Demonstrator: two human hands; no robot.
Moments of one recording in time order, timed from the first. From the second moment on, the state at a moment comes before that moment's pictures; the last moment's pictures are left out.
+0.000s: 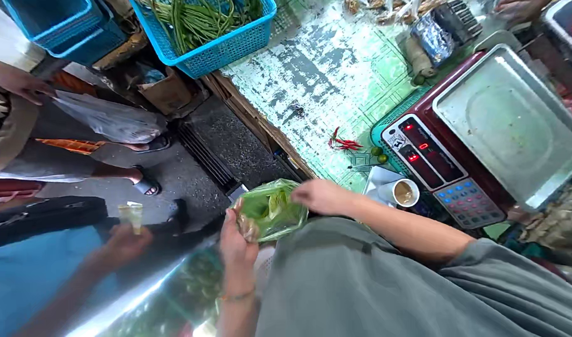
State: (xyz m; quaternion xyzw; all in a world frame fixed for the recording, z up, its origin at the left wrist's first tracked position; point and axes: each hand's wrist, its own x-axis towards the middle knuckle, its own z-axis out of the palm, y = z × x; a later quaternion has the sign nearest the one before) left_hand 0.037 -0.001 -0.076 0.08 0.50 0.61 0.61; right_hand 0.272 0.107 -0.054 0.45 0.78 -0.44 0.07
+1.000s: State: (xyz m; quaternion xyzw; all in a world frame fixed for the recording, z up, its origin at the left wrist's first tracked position) left_hand 0.099 0.031 -0.071 0.19 0.61 0.50 0.59; right_hand 0.300 0.117 -0.028 0.51 0.74 -0.41 -0.15
